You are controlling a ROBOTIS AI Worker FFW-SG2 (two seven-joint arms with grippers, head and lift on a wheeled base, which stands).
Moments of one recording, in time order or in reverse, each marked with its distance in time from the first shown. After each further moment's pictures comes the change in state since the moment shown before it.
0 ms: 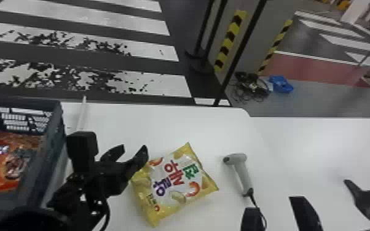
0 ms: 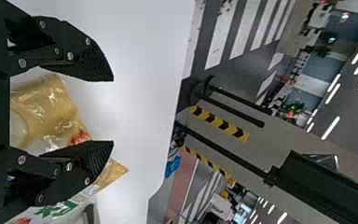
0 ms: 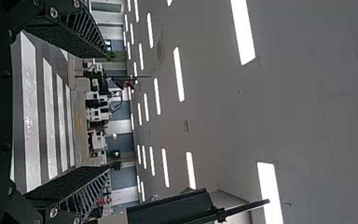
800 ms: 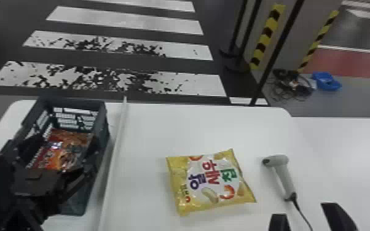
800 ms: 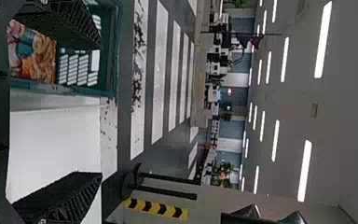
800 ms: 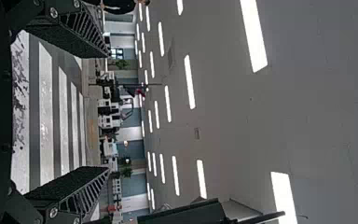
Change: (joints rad) left arm 0.477 0.227 0.265 -0.628 -0.147 -0.138 0.137; right arm -0.020 -0.002 0.021 0.012 0.010 0.060 0.027
